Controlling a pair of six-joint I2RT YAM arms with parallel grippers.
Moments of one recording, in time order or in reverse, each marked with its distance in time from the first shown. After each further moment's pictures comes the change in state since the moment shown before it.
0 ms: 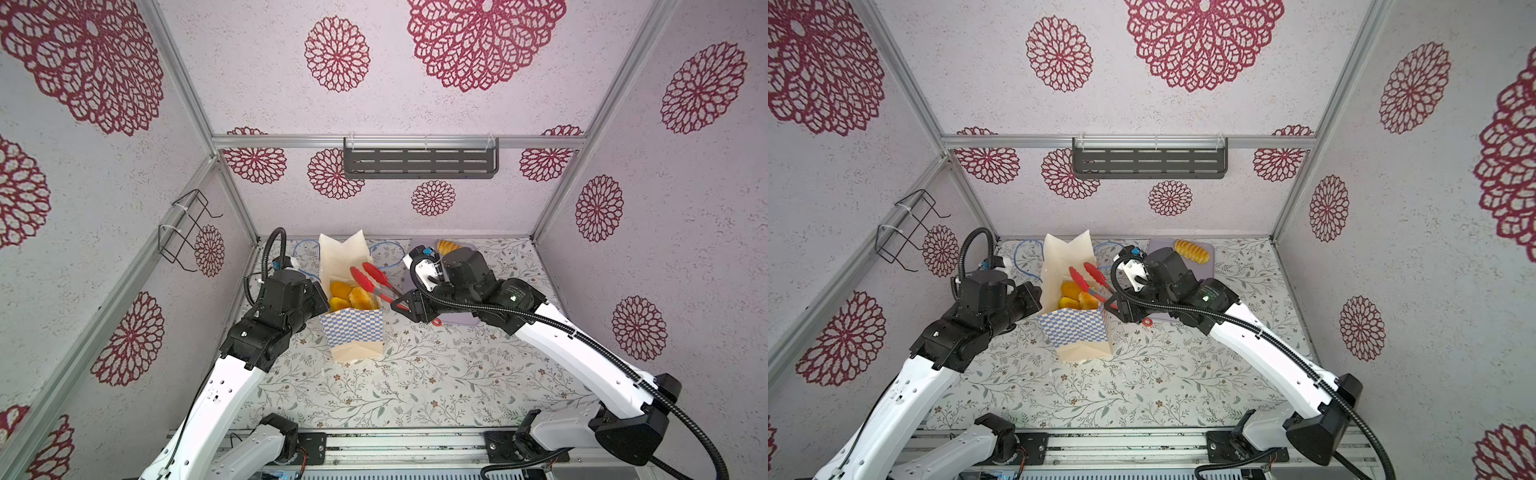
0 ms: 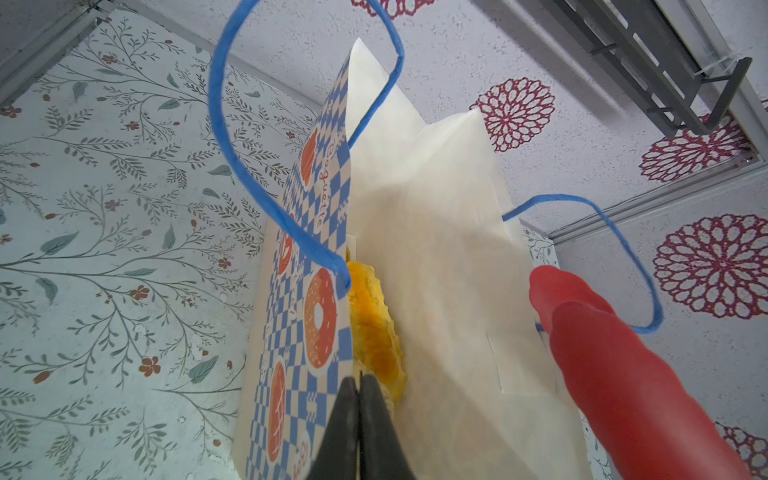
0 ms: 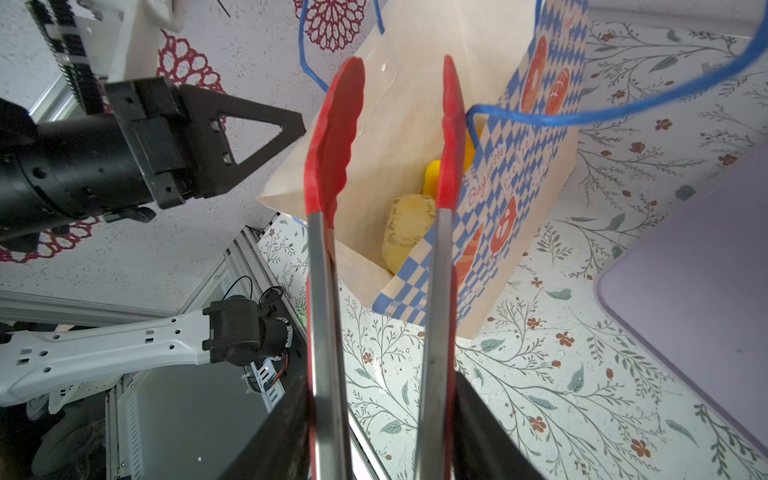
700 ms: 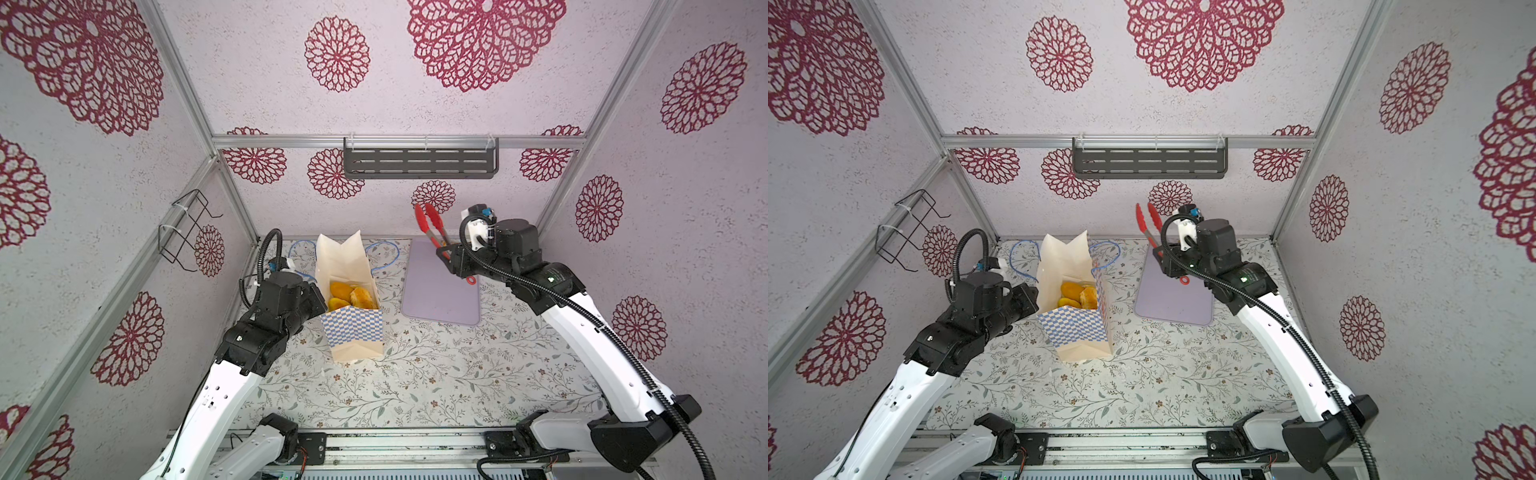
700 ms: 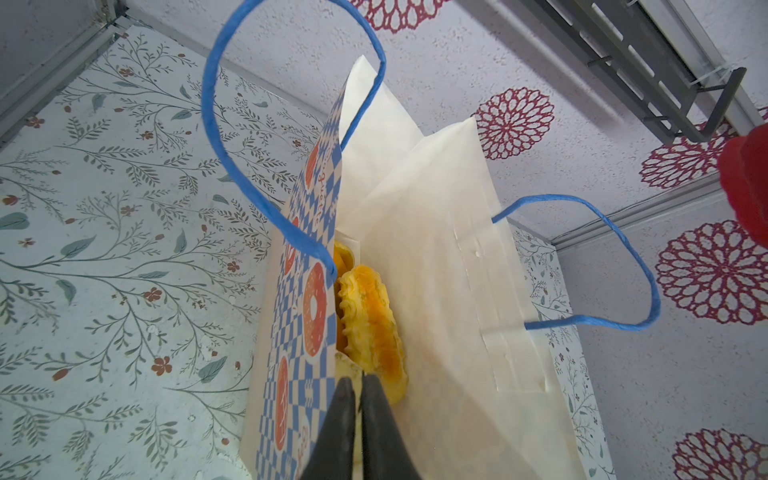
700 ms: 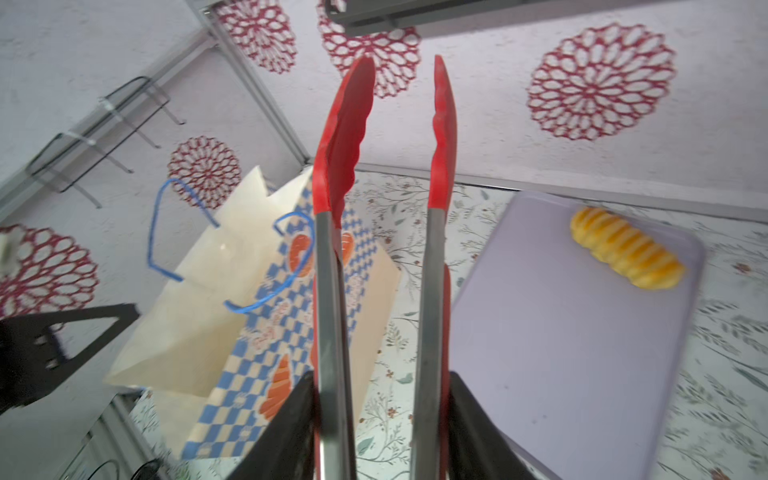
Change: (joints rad) left arm 0.000 -0.026 0.006 -0.020 -0.022 0.007; right arm -0.362 -0.048 0.018 0.093 0.138 -0.059
